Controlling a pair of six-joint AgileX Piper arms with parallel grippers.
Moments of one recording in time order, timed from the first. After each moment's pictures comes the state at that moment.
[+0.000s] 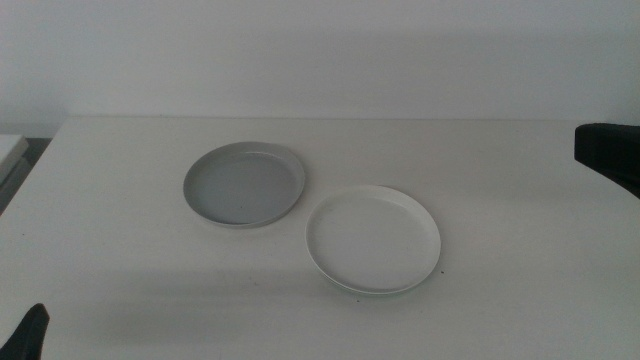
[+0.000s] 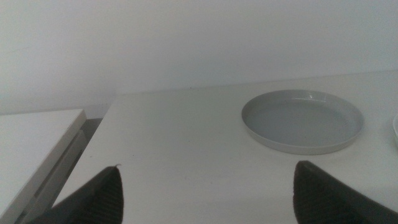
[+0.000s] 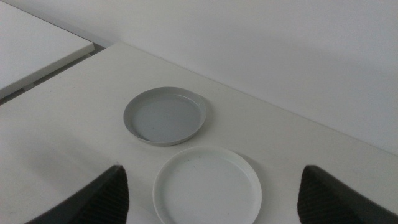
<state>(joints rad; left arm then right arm) -0.04 0.00 0.00 0.04 0.22 0.00 0.40 0.75 -0.93 0.32 0.67 -0.34</state>
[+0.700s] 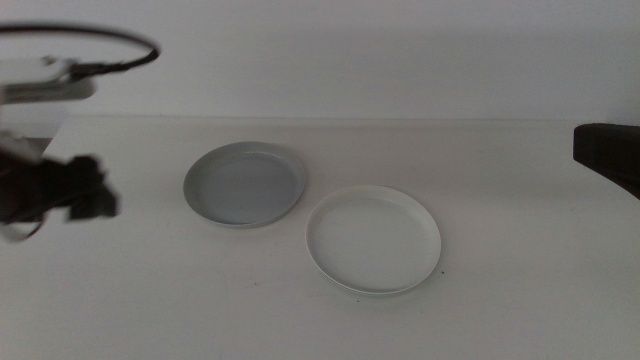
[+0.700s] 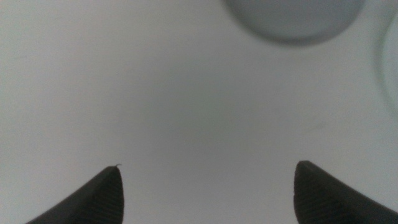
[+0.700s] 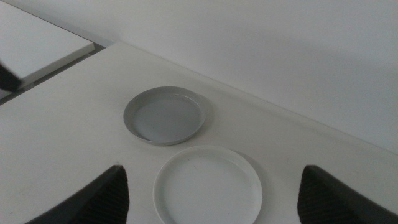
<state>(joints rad) -0.04 1.16 -0.96 -0.15 0.93 0.02 0.40 0.75 -0.93 0.32 0.67 -0.34</state>
